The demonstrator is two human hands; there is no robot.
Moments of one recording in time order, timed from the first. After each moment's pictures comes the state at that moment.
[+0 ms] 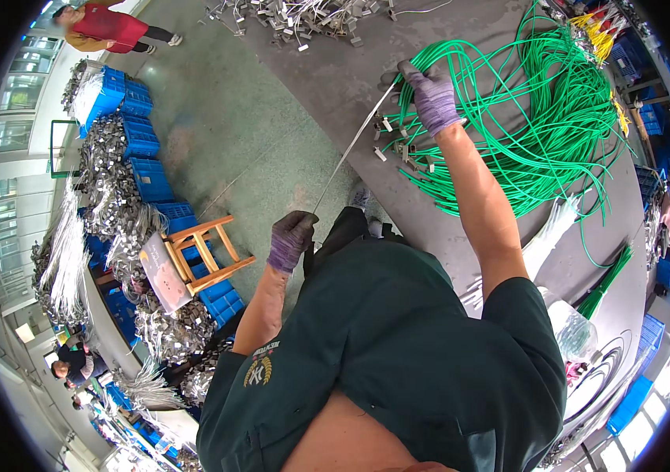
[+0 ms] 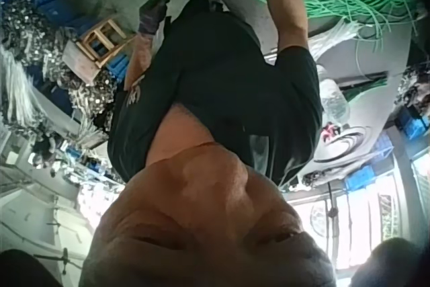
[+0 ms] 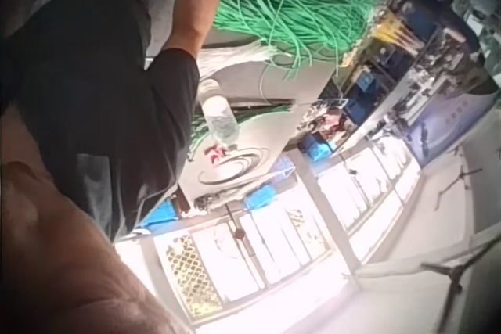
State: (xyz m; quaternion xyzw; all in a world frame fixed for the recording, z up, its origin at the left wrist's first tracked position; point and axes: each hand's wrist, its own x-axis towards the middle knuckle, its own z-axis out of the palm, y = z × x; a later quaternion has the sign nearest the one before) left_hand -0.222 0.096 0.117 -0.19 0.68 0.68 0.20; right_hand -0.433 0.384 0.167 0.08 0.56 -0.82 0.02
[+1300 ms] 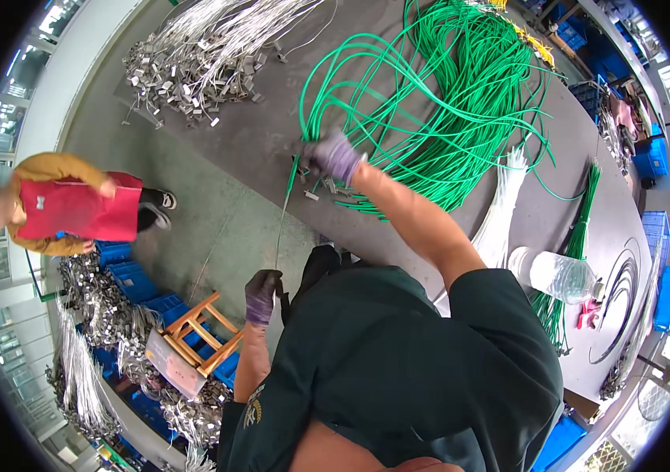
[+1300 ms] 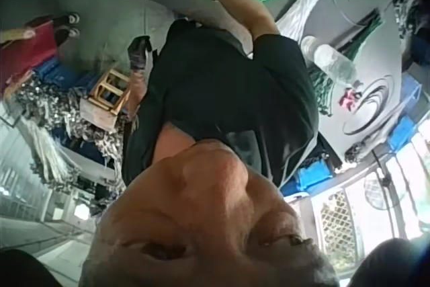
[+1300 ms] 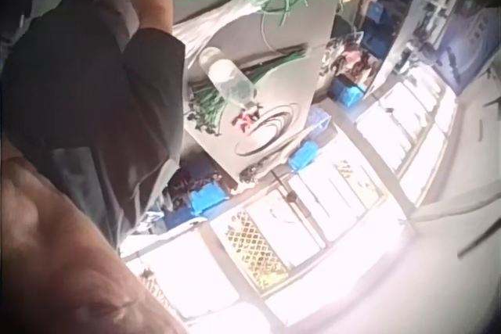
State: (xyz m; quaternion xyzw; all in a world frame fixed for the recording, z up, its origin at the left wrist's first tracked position) left_hand -0.234 0.101 0.105 -0.01 0.78 0.59 0.19; right_hand -0.404 0.394 0.112 0.03 0.70 -0.70 0.10
